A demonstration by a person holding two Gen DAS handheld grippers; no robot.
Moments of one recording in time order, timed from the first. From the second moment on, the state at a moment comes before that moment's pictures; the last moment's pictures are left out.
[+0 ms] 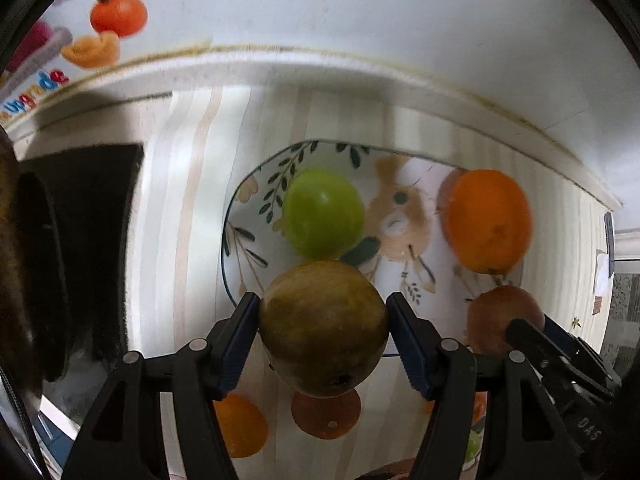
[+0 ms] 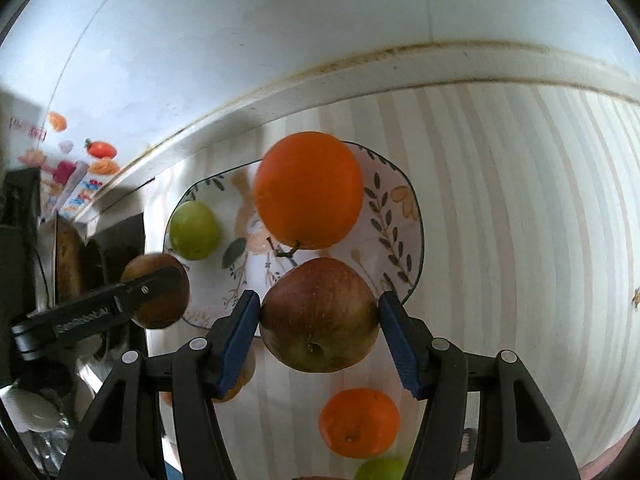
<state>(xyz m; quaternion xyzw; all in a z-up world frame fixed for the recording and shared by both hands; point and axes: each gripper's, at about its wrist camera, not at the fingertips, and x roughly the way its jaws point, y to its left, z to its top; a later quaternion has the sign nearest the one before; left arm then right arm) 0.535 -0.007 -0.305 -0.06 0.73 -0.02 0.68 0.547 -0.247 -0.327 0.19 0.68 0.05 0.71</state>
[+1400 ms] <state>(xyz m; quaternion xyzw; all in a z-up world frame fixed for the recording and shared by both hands) 0.392 -0.008 -0.133 -0.01 0.56 -0.01 0.83 0.425 -0.213 -0.156 0.04 0.59 0.00 0.81</state>
